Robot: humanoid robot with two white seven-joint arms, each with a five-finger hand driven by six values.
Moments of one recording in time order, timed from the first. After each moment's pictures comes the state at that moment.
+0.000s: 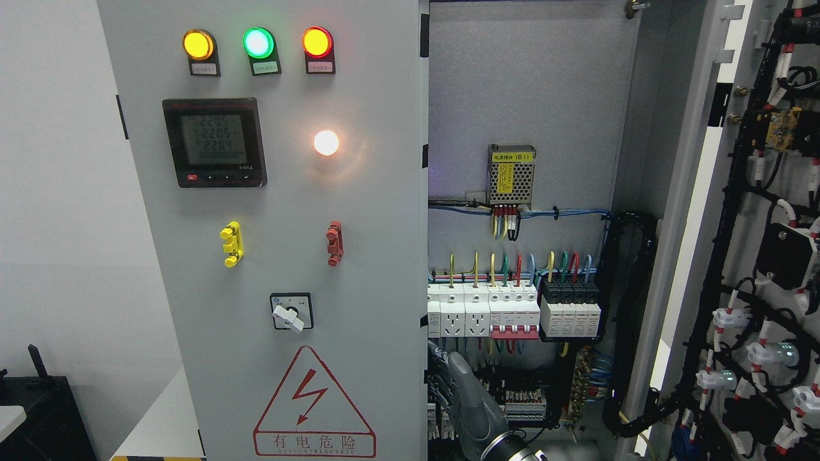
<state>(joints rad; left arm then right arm) 0.07 -0.04 0.13 0.05 -0.15 -0.22 -0.20 -0.56 -0.04 0.41 -1.32 -0.43 -0.01 0.21</state>
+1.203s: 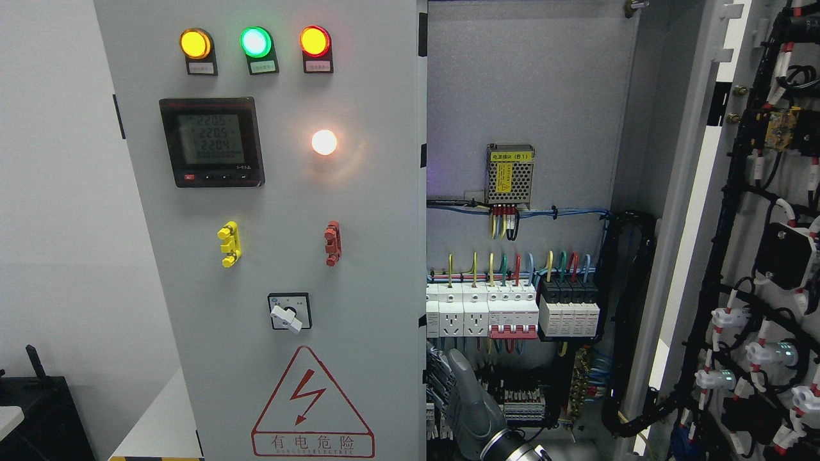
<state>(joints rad) 0.07 -0.04 0.13 0.05 -0.15 -0.22 -0.20 -0.57 -0.05 0.40 -1.32 -0.48 0.00 0.29</state>
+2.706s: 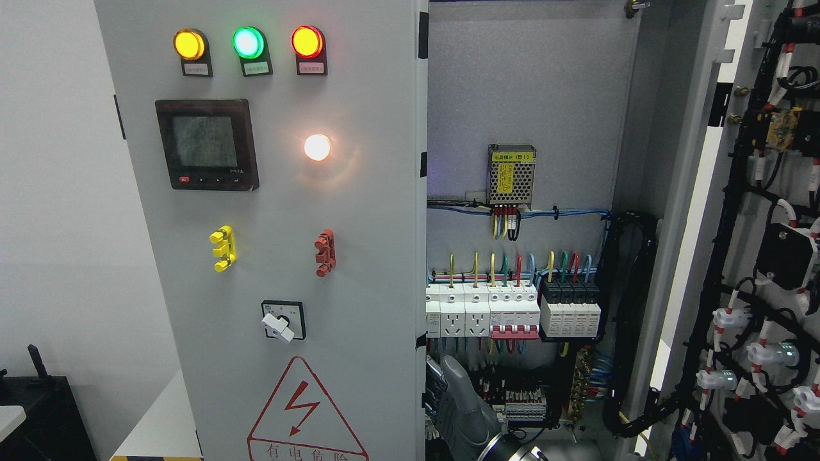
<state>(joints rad) 0.07 -0.04 0.13 0.05 -0.15 -0.22 -0.20 -0.56 -0.05 0.41 -1.34 -0.52 0.00 0.38</state>
